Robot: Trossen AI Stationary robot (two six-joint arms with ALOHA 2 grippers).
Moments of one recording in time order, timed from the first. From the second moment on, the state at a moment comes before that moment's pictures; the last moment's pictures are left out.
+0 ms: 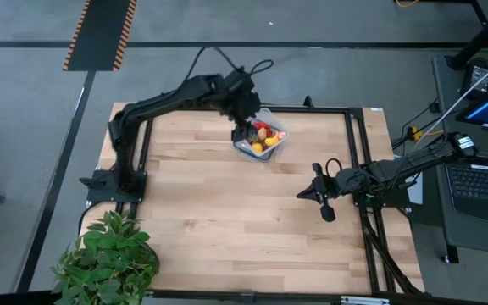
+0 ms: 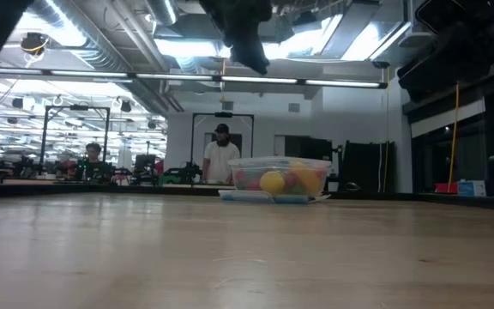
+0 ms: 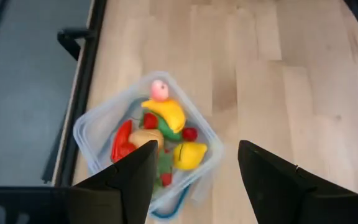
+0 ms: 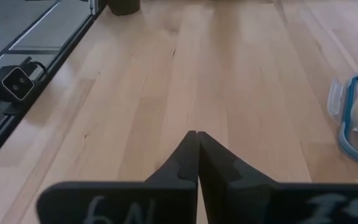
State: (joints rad) left arm 0.42 1.90 2.01 -1.01 0.19 0.31; right arm 0.30 0.81 0.39 -0.05 0.14 0.16
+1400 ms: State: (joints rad) left arm -0.06 0.24 0.41 -0.33 -0.17 0.02; right arm 0.38 0.31 0.47 -0.36 0.31 0.02
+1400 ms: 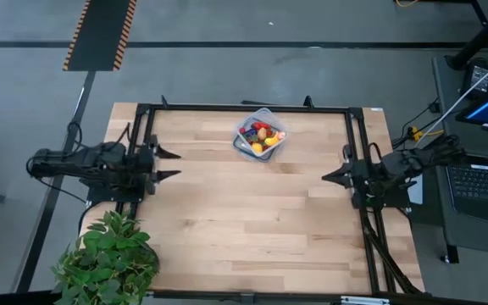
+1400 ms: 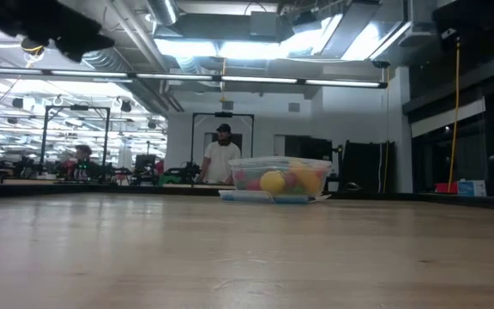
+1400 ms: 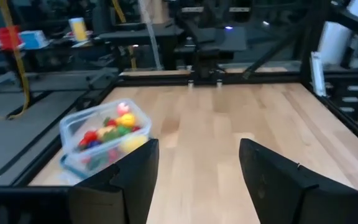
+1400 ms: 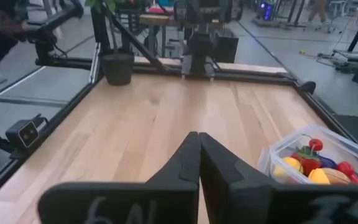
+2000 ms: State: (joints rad) left arm -0.06 0.00 0.25 -0.35 -0.19 -0.05; right arm 0.38 0.10 0.09 -0.02 0.32 -0.04
